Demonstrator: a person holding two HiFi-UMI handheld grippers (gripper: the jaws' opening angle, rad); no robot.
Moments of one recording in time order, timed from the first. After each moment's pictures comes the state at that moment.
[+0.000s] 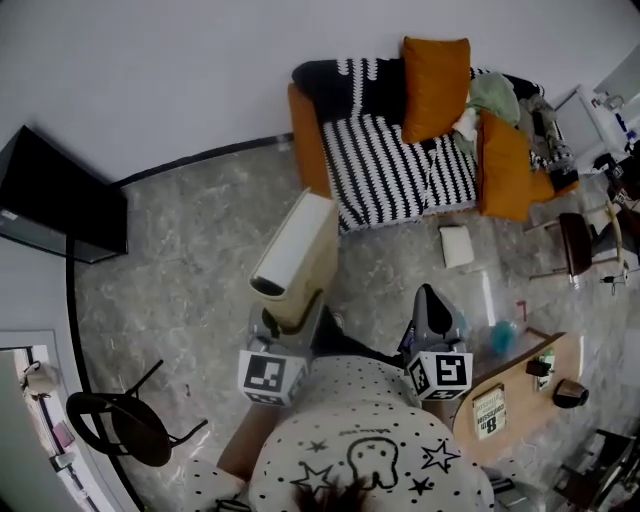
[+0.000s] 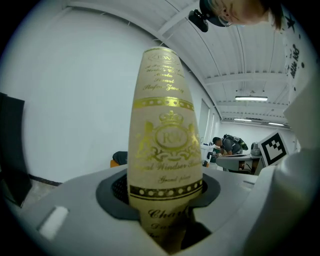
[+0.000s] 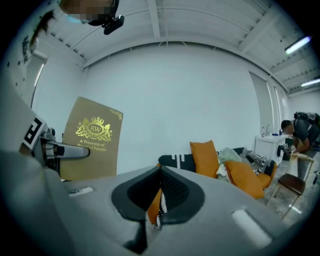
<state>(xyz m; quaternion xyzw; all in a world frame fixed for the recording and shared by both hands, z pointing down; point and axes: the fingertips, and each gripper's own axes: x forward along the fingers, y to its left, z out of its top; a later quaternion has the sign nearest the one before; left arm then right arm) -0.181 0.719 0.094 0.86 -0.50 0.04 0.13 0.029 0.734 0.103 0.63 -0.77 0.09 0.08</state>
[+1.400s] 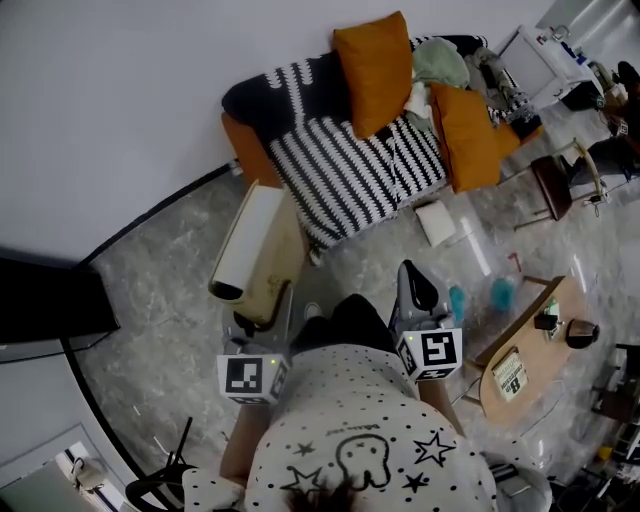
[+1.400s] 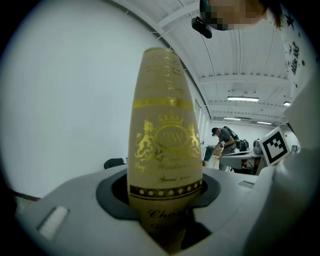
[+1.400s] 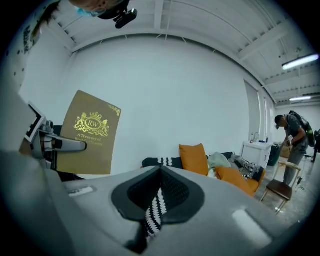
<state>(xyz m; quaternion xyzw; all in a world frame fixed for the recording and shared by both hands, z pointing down) -0.195 0.547 0.084 0.89 -0.43 0.05 0.13 0.021 0.599 0.095 0.69 -0.71 0.08 0.11</state>
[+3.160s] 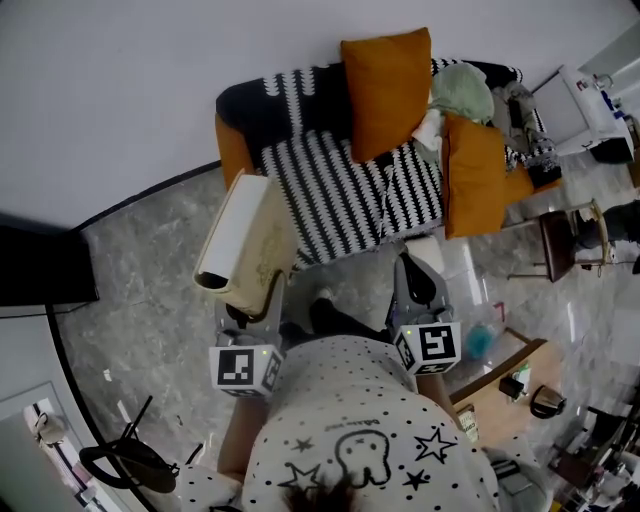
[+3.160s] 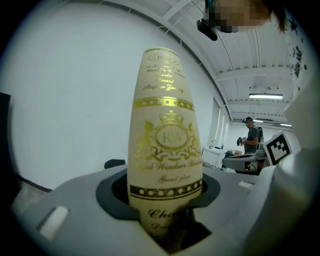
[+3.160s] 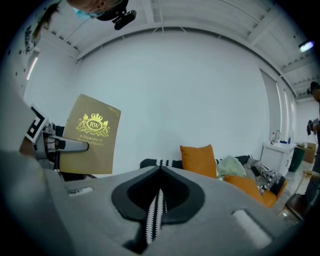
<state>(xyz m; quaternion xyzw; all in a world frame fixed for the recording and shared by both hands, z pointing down) -0.066 0.454 0.093 0.84 -0.52 0.03 0.14 0.161 0.470 0.103 0.62 -0.77 0.08 0.12</state>
